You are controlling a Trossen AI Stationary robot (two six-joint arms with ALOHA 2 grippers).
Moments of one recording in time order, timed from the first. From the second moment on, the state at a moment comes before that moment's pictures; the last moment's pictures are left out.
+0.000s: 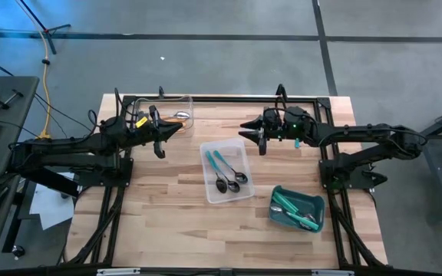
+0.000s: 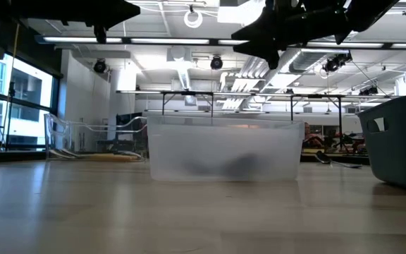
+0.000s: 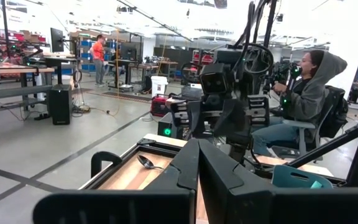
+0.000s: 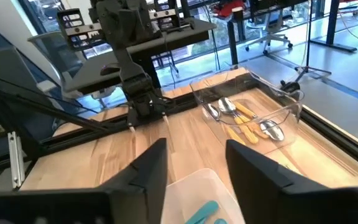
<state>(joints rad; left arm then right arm) 0.21 0.69 0.43 0.39 -0.06 -0.09 -0.27 1.23 0.71 0.37 -0.15 0.22</state>
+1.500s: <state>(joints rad) 0.21 0.69 0.43 0.38 -0.10 -0.10 -0.35 1.22 0.71 0.27 0.23 0.33</state>
